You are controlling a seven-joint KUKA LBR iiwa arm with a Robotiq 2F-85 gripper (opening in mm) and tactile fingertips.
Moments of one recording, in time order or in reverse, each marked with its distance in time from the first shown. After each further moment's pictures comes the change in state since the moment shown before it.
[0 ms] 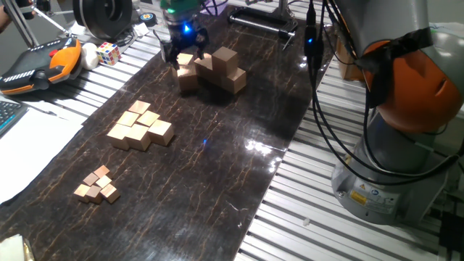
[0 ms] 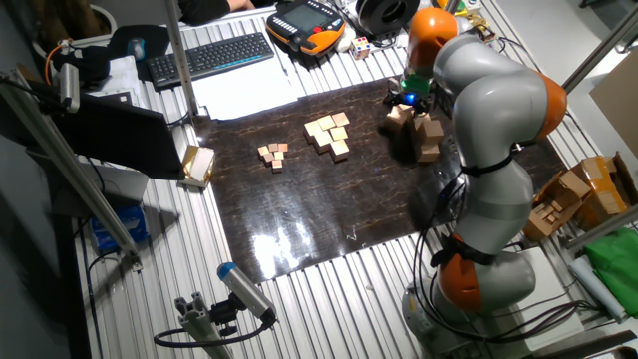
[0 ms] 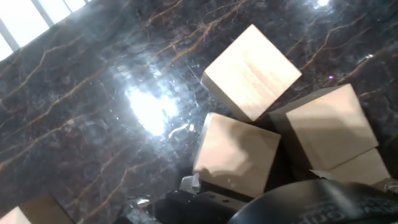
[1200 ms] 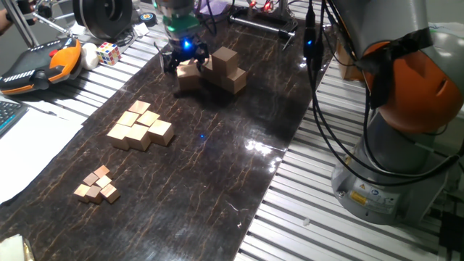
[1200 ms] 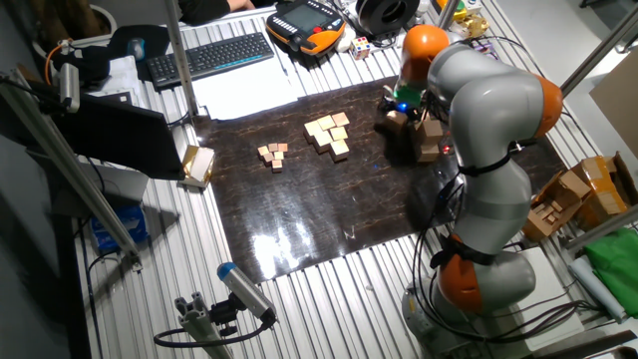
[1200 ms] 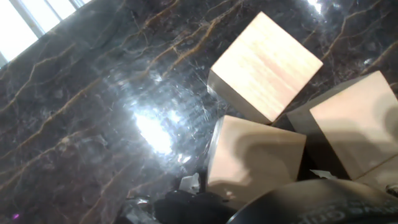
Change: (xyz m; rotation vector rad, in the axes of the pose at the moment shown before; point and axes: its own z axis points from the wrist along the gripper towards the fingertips) arm -0.001 0.009 0.034 -0.011 -0.062 0.064
